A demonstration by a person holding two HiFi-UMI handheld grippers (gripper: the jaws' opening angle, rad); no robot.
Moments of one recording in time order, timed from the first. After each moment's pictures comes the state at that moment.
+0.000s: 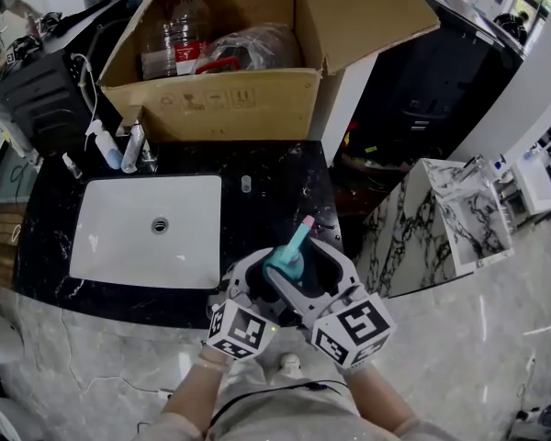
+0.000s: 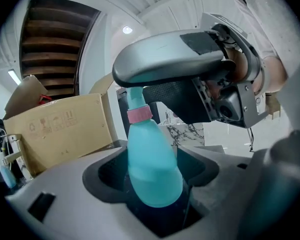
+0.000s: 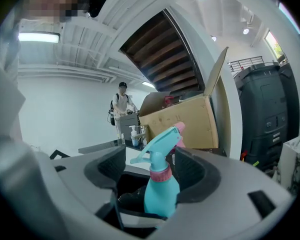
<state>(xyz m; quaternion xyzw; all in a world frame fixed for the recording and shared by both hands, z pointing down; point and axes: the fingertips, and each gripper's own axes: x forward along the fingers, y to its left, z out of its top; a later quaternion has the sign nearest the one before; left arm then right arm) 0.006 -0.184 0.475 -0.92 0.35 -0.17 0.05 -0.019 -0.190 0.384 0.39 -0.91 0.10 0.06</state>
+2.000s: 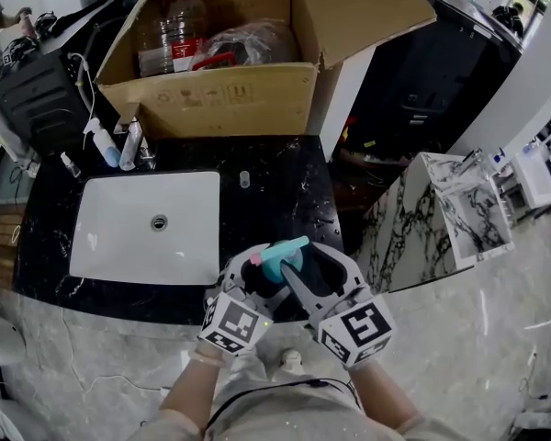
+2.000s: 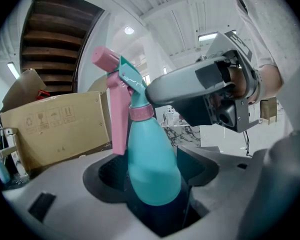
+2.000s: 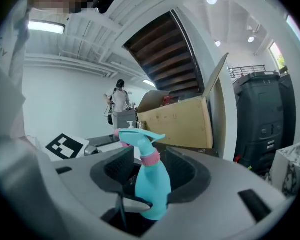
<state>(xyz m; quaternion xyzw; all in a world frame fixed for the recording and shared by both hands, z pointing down) 0.001 -0.181 0.477 -0.93 0.33 -0.15 0.03 -0.002 -0.182 0.399 0.40 -0.91 0.07 0.08</state>
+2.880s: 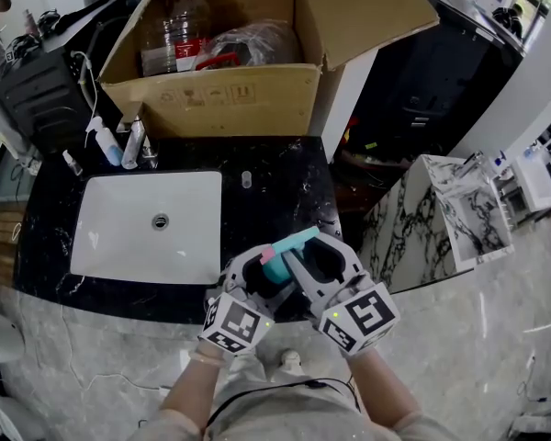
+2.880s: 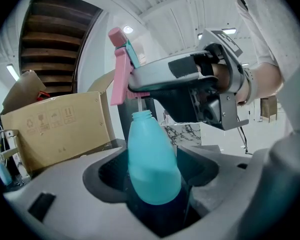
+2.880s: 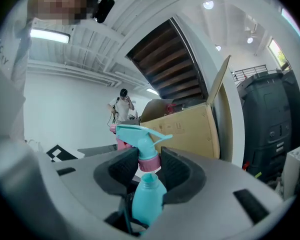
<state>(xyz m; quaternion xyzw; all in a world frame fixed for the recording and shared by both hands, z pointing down) 0.000 -0.181 0.478 -0.93 0.33 -0.16 0.04 -0.011 -0.199 0.377 0.38 -0.92 0.05 0.03</state>
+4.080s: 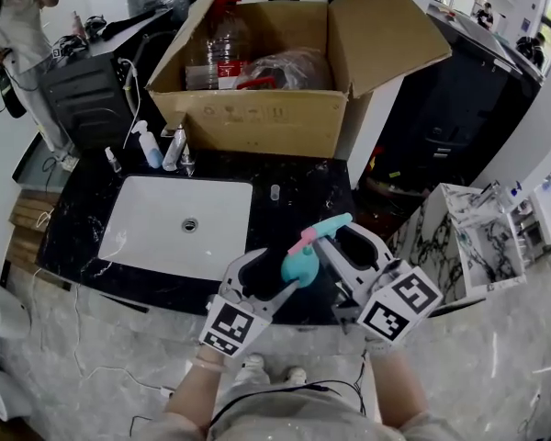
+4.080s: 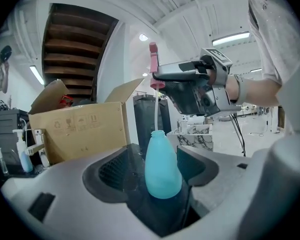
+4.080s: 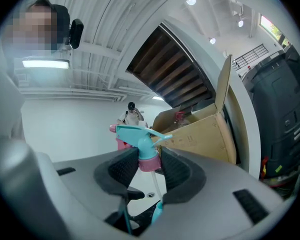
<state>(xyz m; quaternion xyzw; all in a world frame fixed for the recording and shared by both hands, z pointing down) -0.043 -0.167 0.434 -0.91 0.41 -0.11 0.02 -0.002 -0.193 0.306 0.31 -0.94 0.10 -0.04</state>
